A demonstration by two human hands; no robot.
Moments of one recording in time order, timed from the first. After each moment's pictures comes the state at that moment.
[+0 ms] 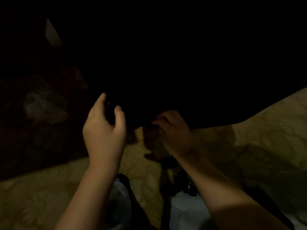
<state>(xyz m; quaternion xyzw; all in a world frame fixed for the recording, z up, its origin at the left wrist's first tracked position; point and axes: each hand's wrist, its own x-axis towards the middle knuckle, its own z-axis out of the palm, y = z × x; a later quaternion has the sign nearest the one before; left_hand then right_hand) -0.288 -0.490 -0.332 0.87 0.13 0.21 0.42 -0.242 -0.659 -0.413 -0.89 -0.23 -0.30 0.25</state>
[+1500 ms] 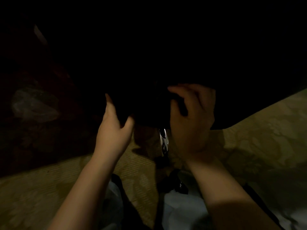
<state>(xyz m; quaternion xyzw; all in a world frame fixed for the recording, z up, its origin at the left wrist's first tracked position) -0.277 -0.506 -0.352 0.86 0.07 0.03 0.50 -0.249 -0.672 -0.322 -0.82 -0.12 -0.47 0.30</state>
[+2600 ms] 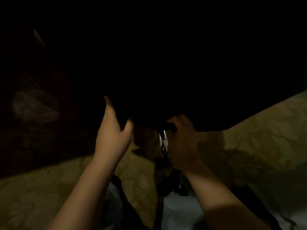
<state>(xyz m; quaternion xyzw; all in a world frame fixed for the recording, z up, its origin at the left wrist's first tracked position) -0.275 -0.503 -0.355 0.87 0.06 0.03 0.49 -0.262 -0.695 -0.403 -0.94 -0.03 -0.16 0.29</state>
